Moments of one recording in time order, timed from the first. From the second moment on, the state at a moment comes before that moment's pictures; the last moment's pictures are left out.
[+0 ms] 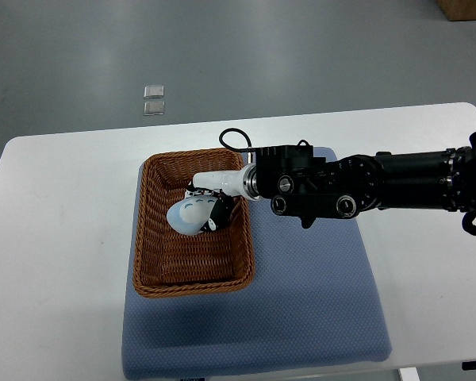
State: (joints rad) left arm -0.06 0.00 -0.08 -0.21 0.06 0.02 0.00; right arm 1.37 0.00 -0.35 1.01 -0.66 -0.02 -0.10
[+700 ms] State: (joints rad) left arm -0.06 0.00 -0.08 -0.20 0.06 0.02 0.00; right arm 1.38 0.00 -0.34 0.99 -0.66 0.00 -0.07
